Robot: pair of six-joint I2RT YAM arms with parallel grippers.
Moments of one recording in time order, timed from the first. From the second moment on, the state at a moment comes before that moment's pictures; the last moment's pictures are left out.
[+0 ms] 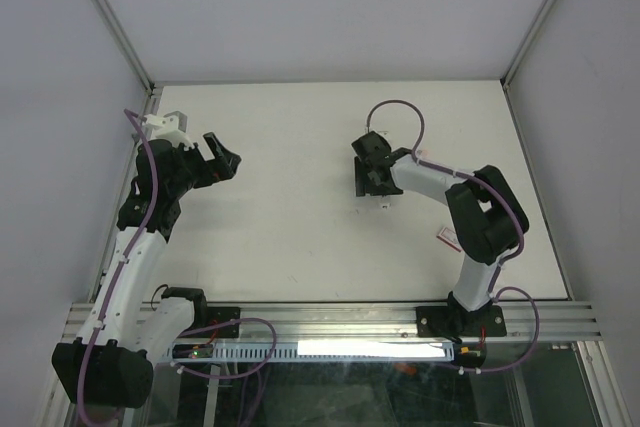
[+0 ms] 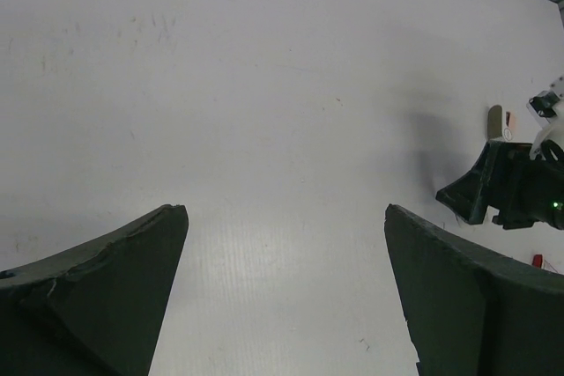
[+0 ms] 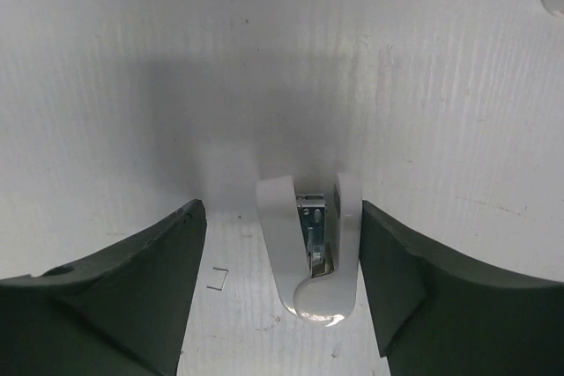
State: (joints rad) left arm -0.06 0.90 0.82 -0.33 0.21 -0.39; right arm 0.58 1.80 1.13 -0.47 0.31 0.45
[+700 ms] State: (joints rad) left arm -0.14 0.86 0.78 -0.28 0.17 -0.48; right arm 0.59 1.67 1.11 -0.53 0.33 0.49
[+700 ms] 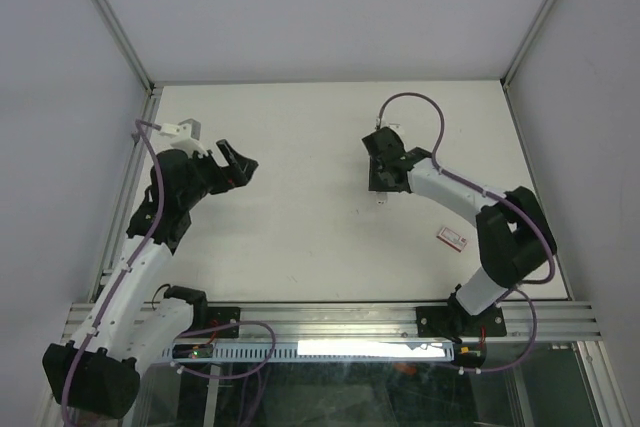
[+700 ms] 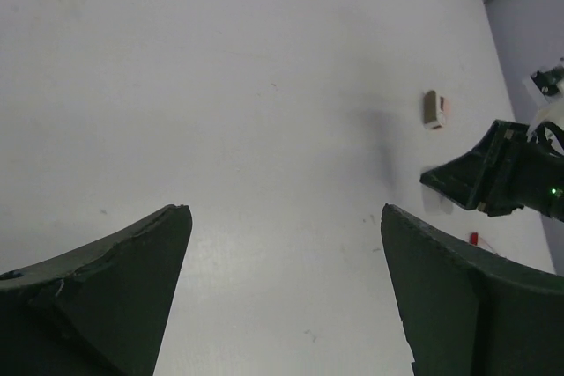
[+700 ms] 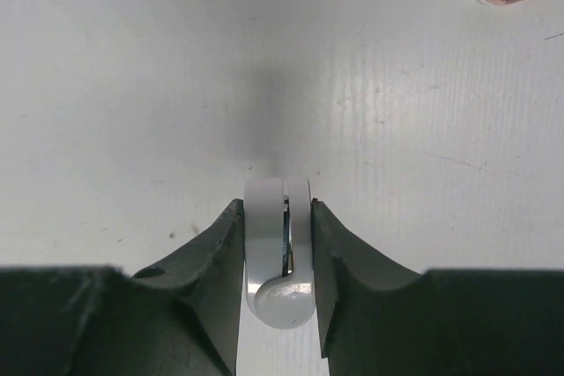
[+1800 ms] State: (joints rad) left arm -0.87 1.55 0.72 0.57 0.13 -0.95; right arm 0.59 1.23 0.84 -0.17 -0.13 0.93
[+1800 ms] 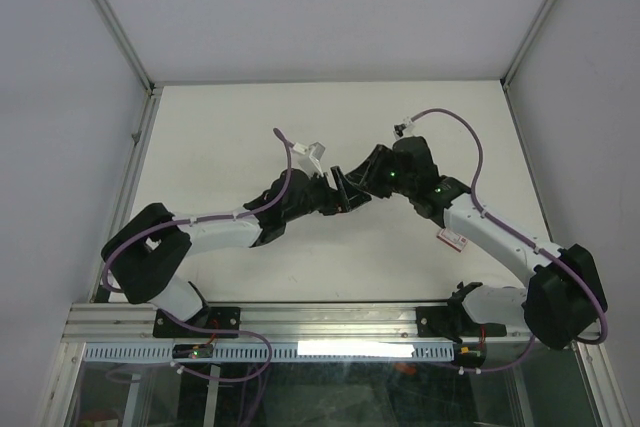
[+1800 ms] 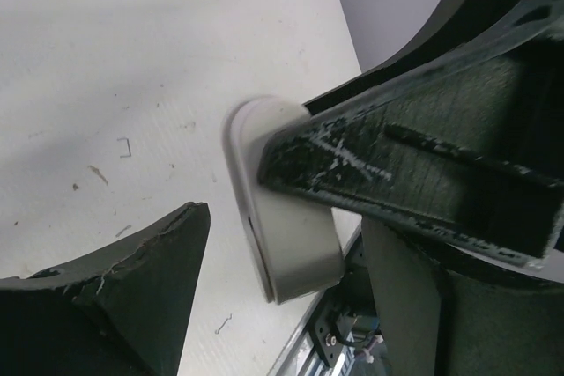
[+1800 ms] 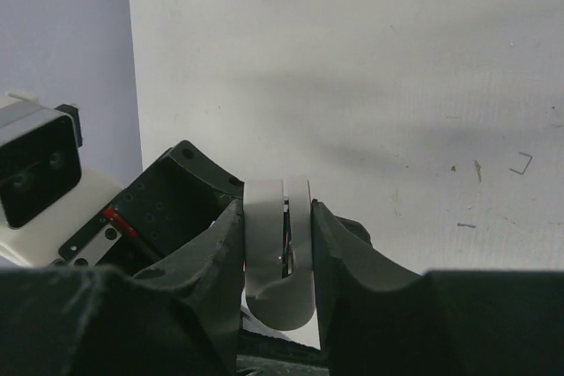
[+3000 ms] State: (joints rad) left arm -0.86 1.45 0.76 0.35 0.09 -0.79; right arm 0.50 1.24 0.93 -0.24 -0.26 0.77
